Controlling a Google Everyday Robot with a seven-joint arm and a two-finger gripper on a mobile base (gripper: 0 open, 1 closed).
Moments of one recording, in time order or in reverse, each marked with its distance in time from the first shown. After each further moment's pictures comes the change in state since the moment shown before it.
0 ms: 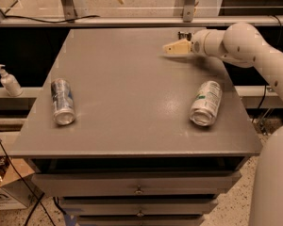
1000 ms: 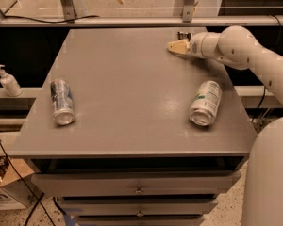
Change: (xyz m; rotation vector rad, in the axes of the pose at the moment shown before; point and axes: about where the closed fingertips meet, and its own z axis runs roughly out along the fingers) arm 0.013 -0.006 0.013 0.051 0.020 0.078
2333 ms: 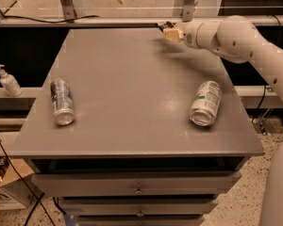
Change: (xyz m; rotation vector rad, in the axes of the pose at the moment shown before) arm -0.059 0.041 -0.019 -0.074 -0.122 -0.110
